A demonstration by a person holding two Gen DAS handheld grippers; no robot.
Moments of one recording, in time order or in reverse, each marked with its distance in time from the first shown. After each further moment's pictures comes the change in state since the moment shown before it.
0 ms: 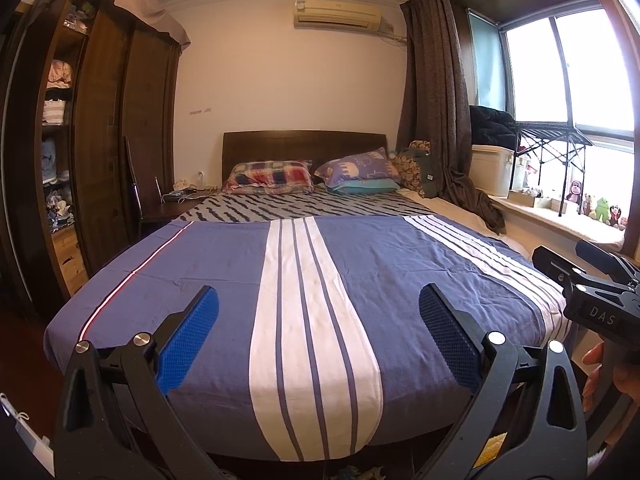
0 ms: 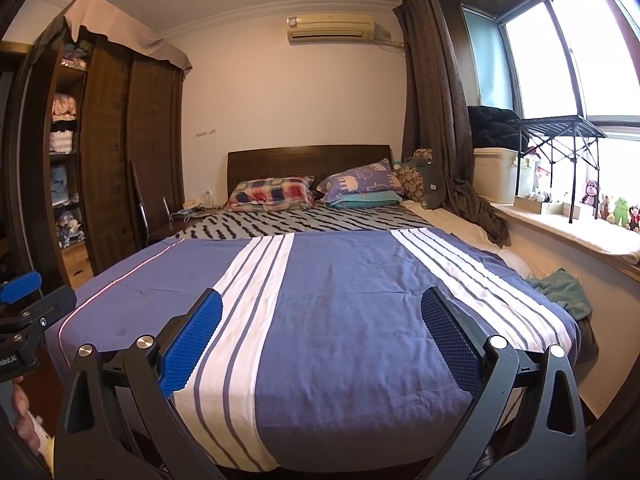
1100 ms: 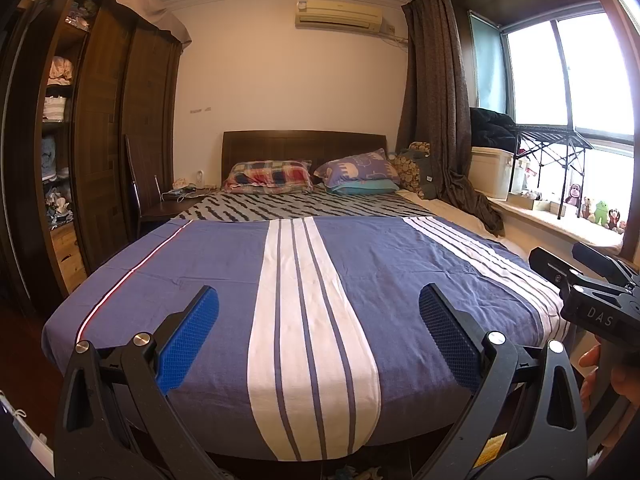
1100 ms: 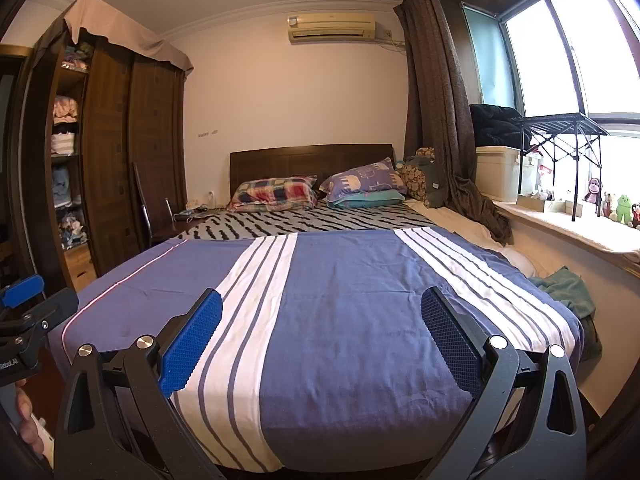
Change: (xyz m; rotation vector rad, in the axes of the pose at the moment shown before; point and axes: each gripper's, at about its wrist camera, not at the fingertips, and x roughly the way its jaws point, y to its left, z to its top) left arm -0.001 -0.002 -0.001 -0.009 0.001 -0.004; right arm 0.001 0.004 0.001 0.003 0.005 0.012
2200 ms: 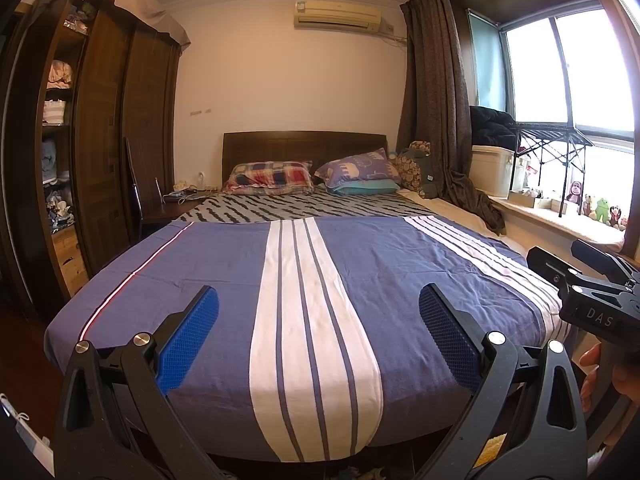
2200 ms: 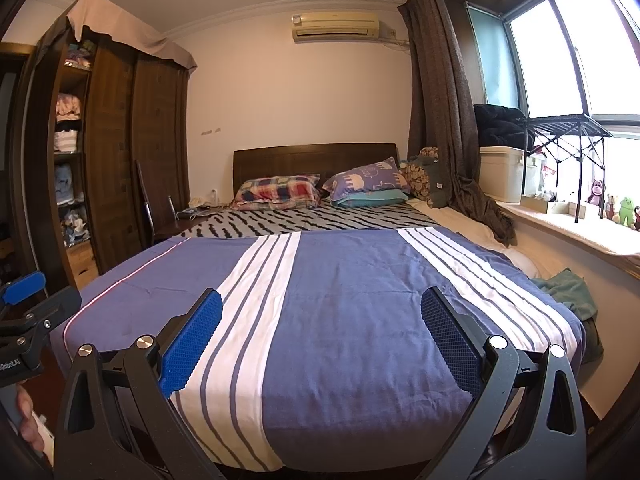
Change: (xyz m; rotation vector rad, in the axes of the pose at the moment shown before) left arm -0.002 -0.002 0.002 0.006 -0.003 0.008; right arm 0.004 0.001 0.002 -0.002 0.003 0.009
